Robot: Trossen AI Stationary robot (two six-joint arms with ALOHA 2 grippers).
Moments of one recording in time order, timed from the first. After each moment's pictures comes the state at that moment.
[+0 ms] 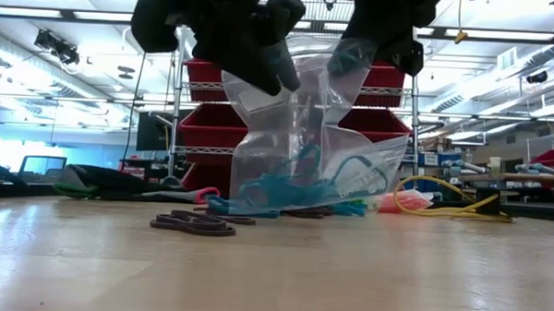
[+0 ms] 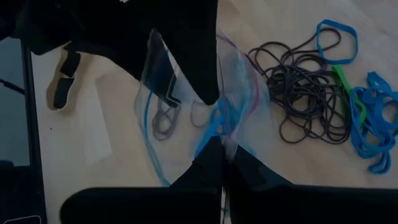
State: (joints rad) left arm -0.26 1.70 1.25 -0.41 -0.19 0.52; right arm 0.36 1.60 1.19 -0.45 0.34 0.75
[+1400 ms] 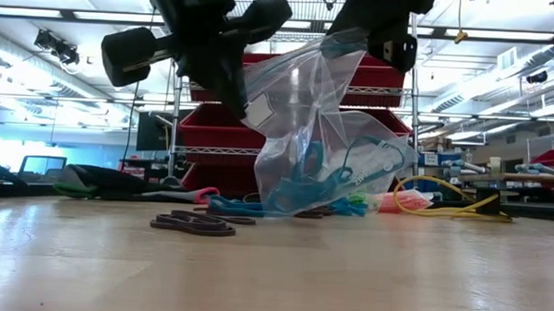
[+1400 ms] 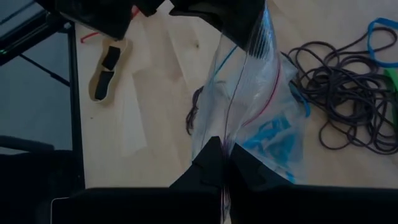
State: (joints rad) left arm -0.30 1.70 1.25 -0.63 -0.38 0.83; right arm 0.36 1.60 1.19 -0.37 0.23 0.72
